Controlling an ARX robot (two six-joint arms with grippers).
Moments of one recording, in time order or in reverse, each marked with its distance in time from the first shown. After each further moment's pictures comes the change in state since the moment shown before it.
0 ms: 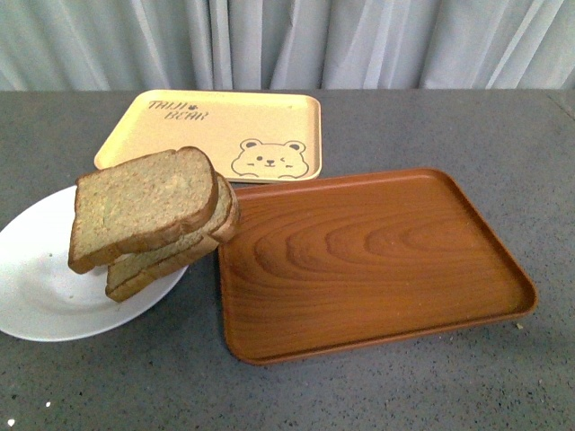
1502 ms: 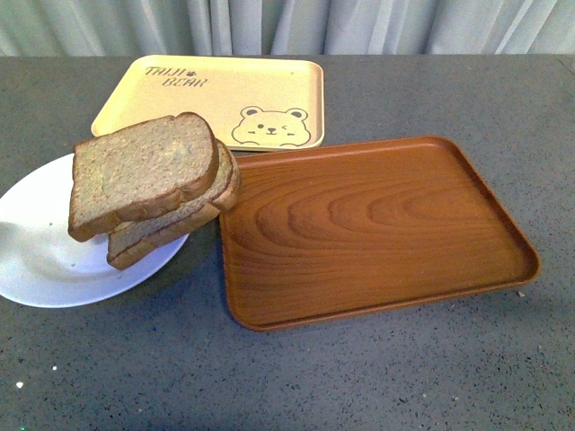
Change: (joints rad) left arm 0.311 1.927 0.304 1.002 0.539 -0.736; right arm 0.000 -0.001 0.000 -0.001 -0.002 0.000
